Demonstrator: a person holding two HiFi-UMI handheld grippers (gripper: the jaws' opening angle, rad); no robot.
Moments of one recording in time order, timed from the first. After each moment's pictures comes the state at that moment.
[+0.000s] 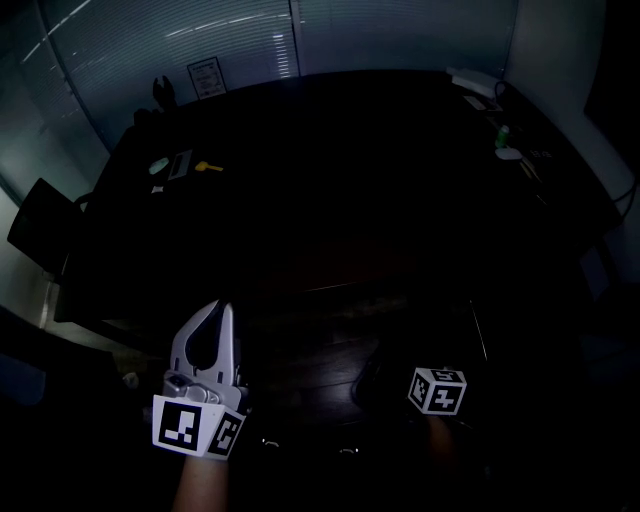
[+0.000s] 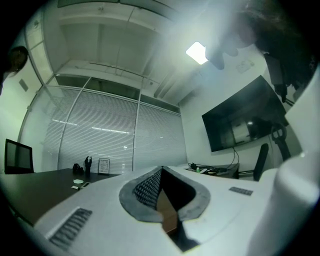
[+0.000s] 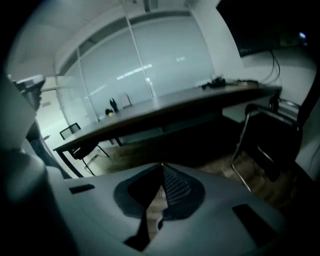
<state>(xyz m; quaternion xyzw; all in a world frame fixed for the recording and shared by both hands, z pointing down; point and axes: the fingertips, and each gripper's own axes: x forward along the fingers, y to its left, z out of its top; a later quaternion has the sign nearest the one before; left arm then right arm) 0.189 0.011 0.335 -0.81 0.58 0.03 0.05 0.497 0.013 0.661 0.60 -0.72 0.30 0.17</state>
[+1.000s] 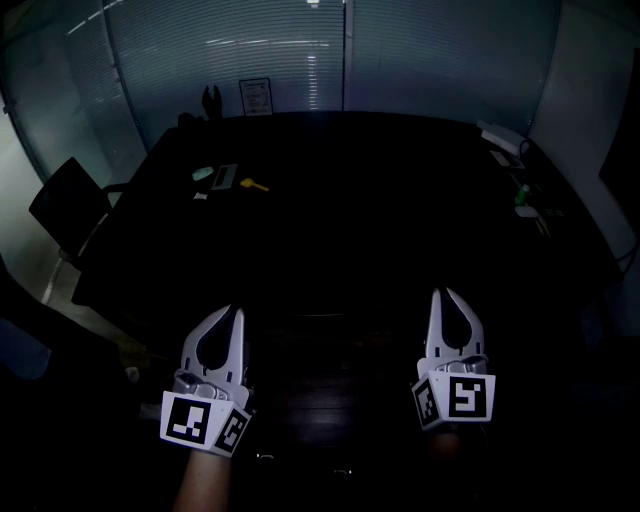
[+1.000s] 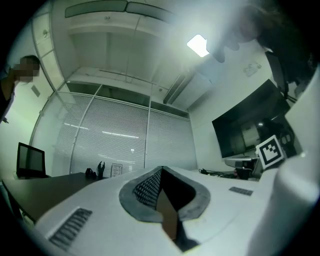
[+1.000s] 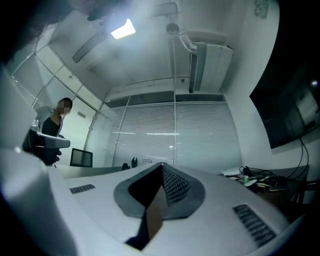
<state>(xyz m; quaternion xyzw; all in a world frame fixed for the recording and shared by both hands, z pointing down) 0.105 0.034 0.293 -0.79 0.61 0.07 0.05 0.374 -0.023 0.299 0.59 -0.80 -0.08 -0.04</state>
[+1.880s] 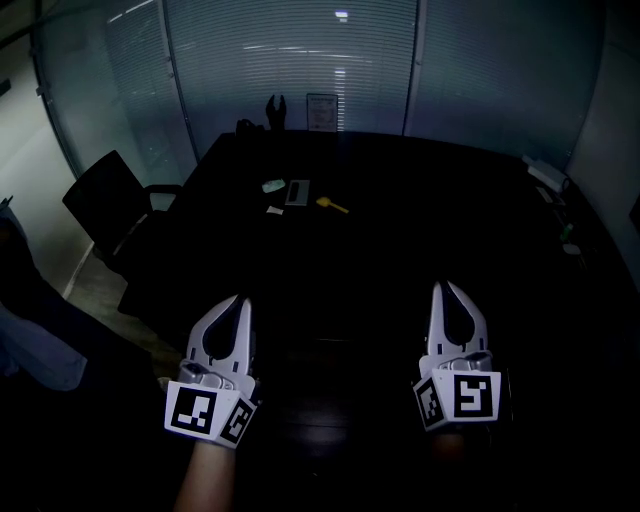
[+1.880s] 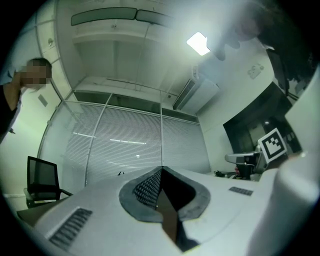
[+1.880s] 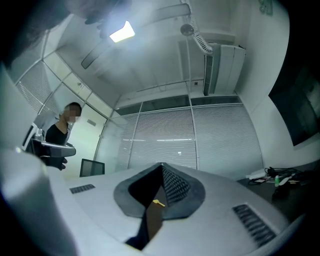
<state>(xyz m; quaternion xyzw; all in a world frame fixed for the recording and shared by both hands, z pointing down) -0.129 0.031 0.253 -0.76 0.64 0.08 0.08 0.122 -0.034 0.243 0.54 -0.83 -0.10 -0.07</state>
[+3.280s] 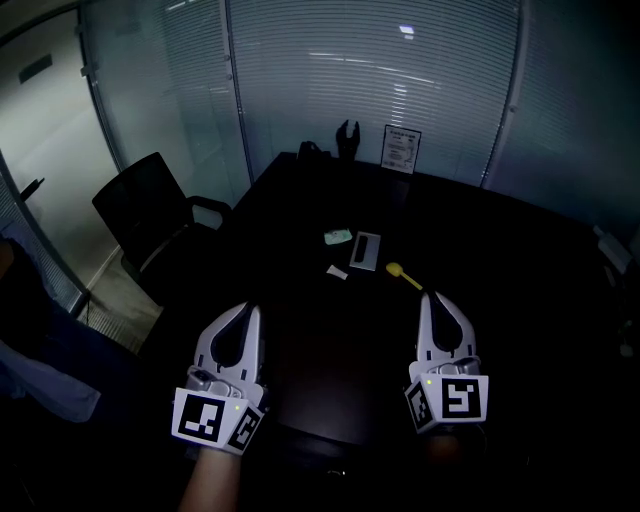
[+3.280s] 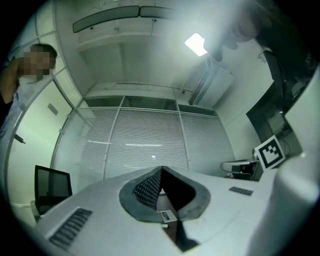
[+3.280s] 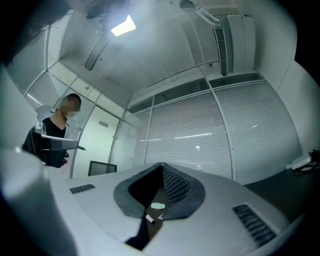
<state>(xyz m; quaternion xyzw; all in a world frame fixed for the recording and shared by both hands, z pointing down) -0.303 -0.151 0.242 -0.70 0.71 0.08 0.10 -0.092 -0.269 0.255 0.45 -0.89 -0.09 -0.07</state>
